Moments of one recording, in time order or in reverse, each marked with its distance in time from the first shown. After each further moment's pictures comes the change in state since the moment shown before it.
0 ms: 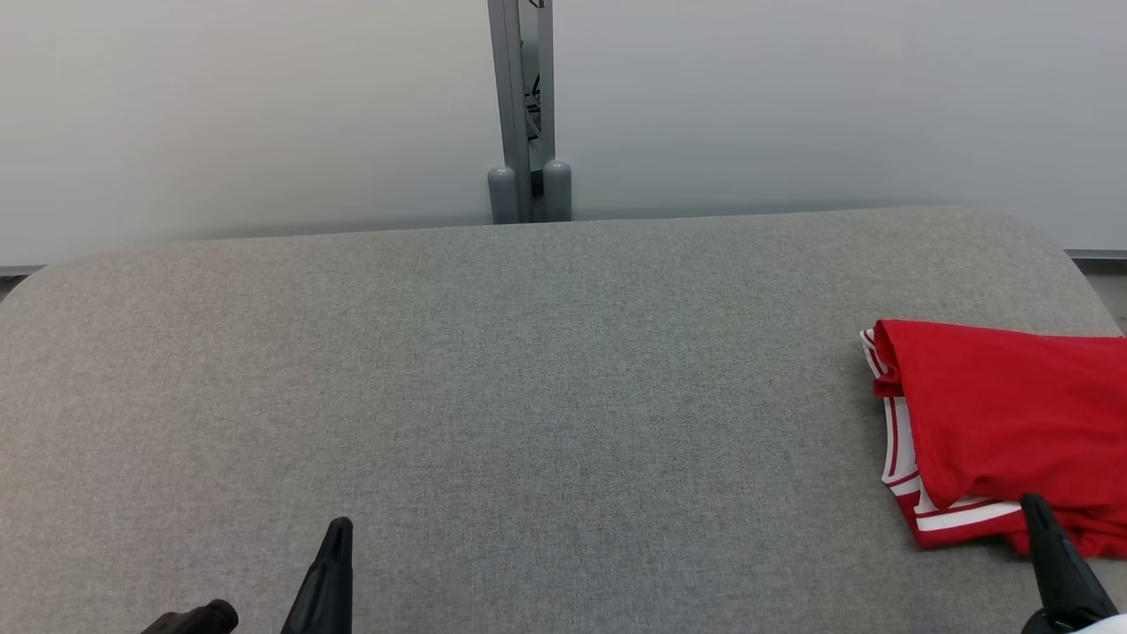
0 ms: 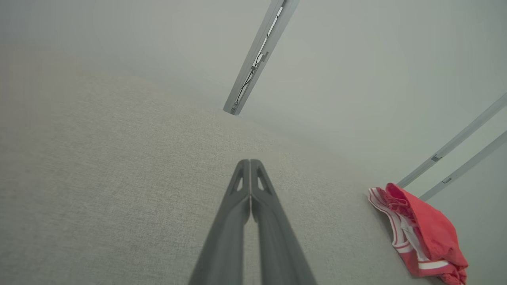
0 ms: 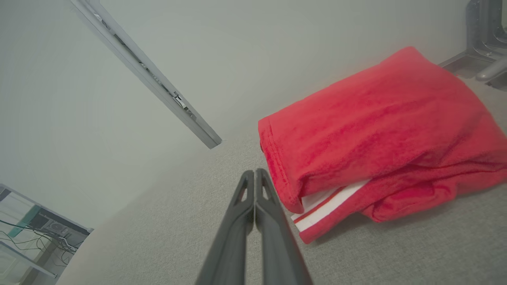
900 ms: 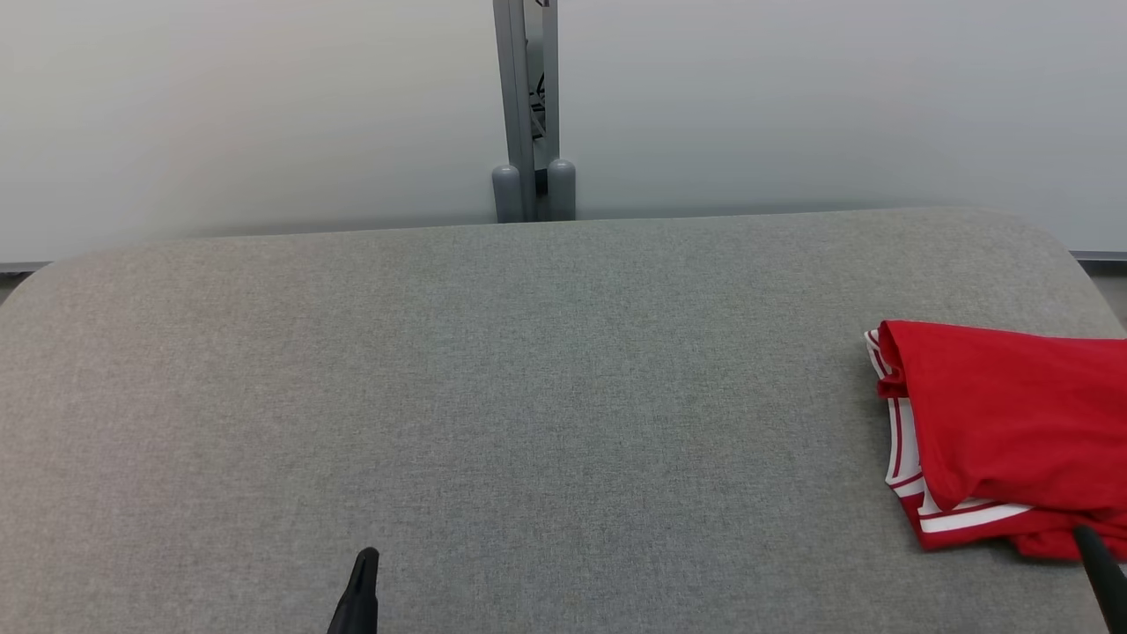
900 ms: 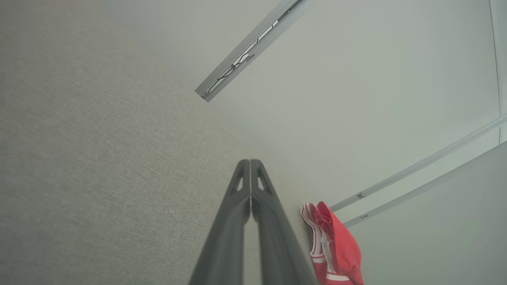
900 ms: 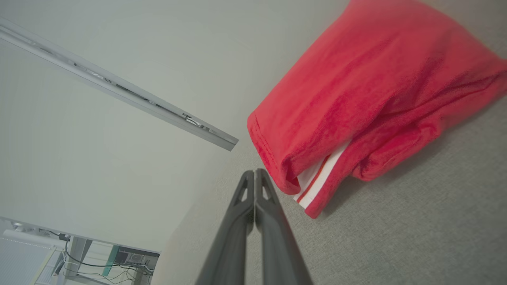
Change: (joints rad) left arm 0.096 -0.064 -0.006 -0.078 -0.287 -0.113 -0.040; right arm 0.035 0.019 -0.166 -0.008 0.392 0.000 0.210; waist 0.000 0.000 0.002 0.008
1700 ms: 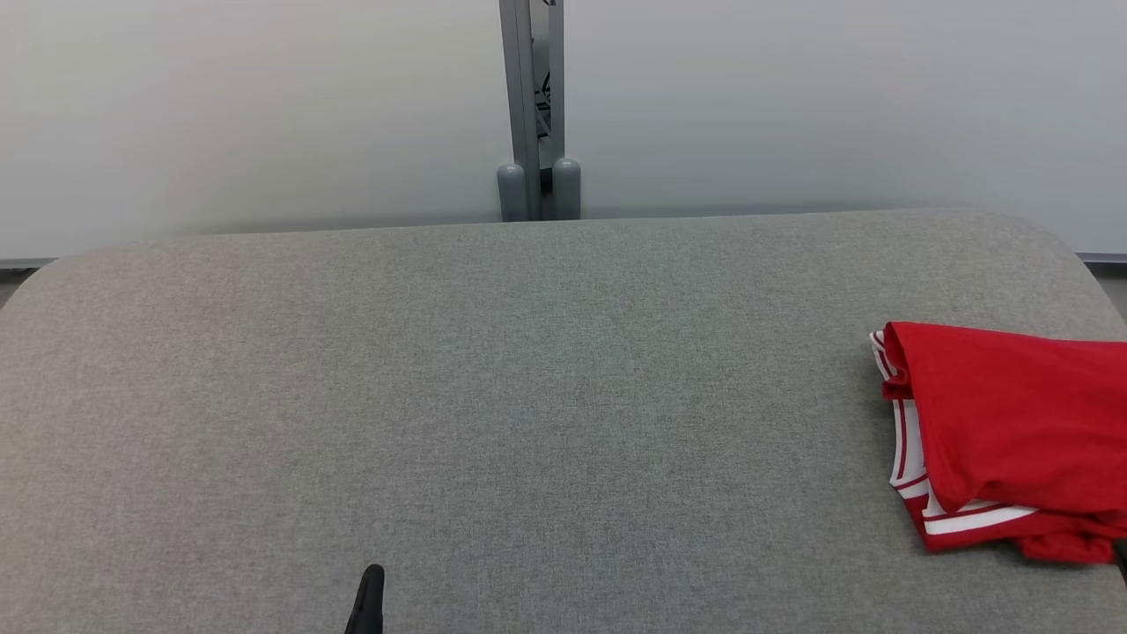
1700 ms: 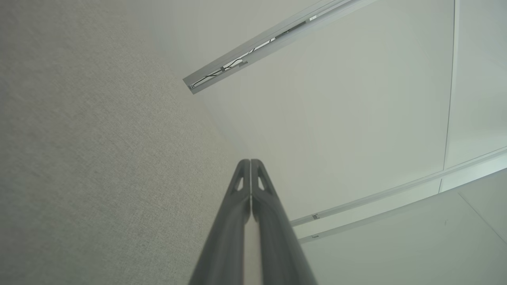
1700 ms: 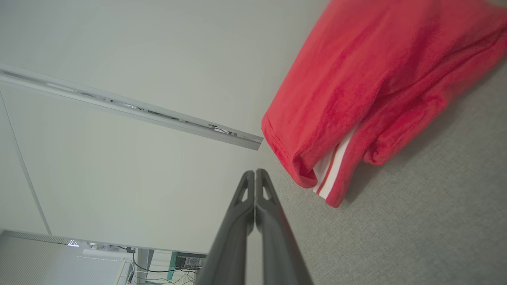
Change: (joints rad) left arm 0.063 -0.040 -0.004 -0.049 -0.185 -0.073 -0.026; right arm 0.023 0.006 -0.104 -0.006 0.256 0.000 0.132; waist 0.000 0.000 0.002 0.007
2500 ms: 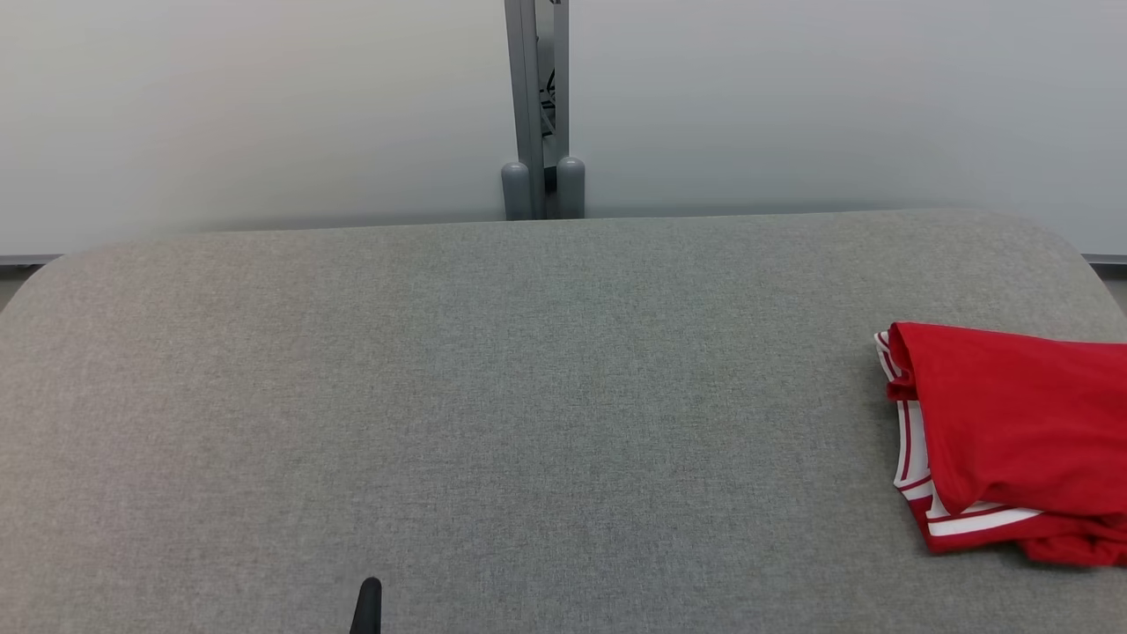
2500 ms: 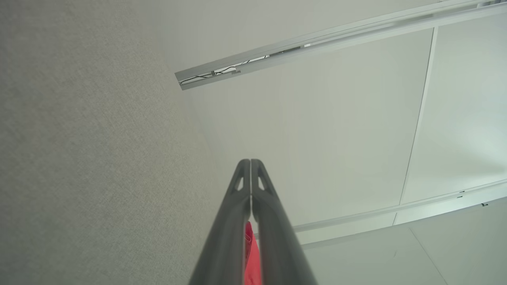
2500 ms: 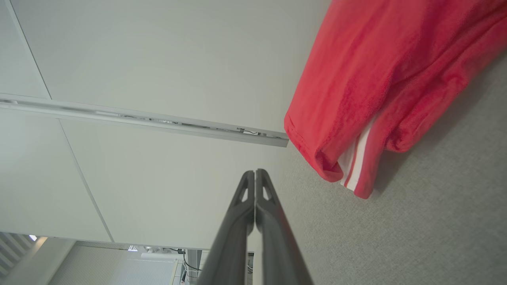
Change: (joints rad) left arm 0.048 -0.035 -0.003 -0.042 -0.159 -0.064 -0.021; right arm 0.025 -0.001 -0.071 -0.006 0.230 0.000 0.094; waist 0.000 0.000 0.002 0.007
